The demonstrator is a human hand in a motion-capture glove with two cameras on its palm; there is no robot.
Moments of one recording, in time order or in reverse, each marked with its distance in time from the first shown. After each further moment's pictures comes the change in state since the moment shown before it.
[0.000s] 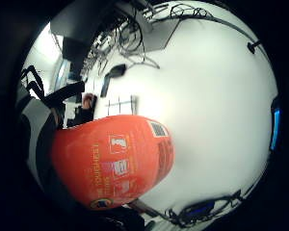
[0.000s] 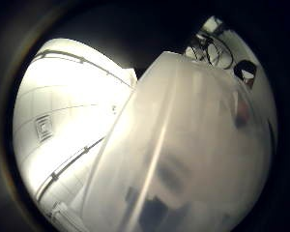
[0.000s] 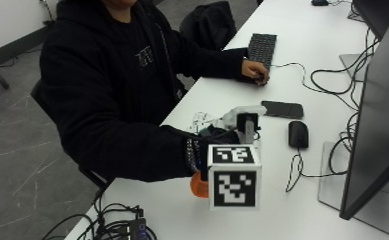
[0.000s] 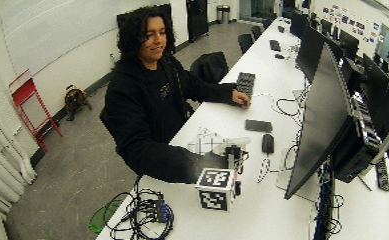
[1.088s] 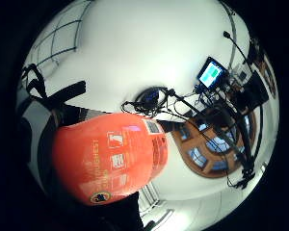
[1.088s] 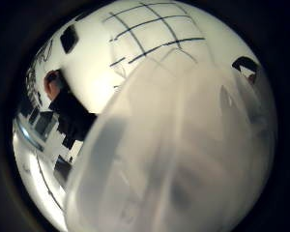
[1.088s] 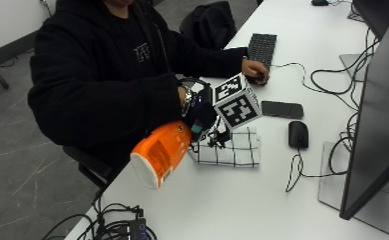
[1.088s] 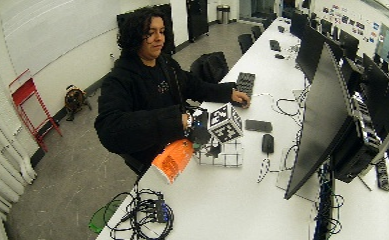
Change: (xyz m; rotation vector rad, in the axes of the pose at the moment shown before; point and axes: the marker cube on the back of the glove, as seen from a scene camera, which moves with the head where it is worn) arm -0.043 0.039 0.099 -0.858 1.059 0.647
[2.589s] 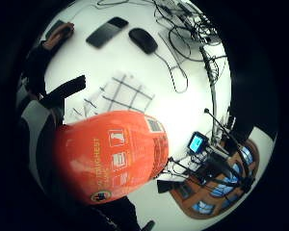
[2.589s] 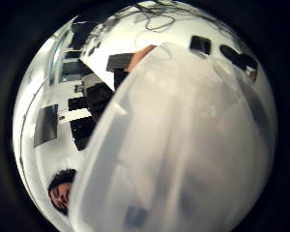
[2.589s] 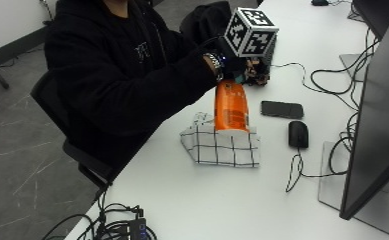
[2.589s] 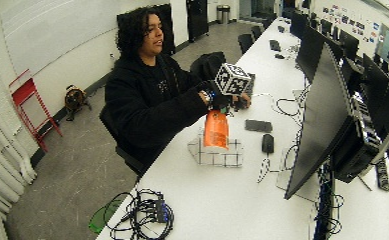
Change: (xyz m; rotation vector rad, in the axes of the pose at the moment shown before) arm -0.155 0.028 -0.088 0.693 -0.018 -0.579
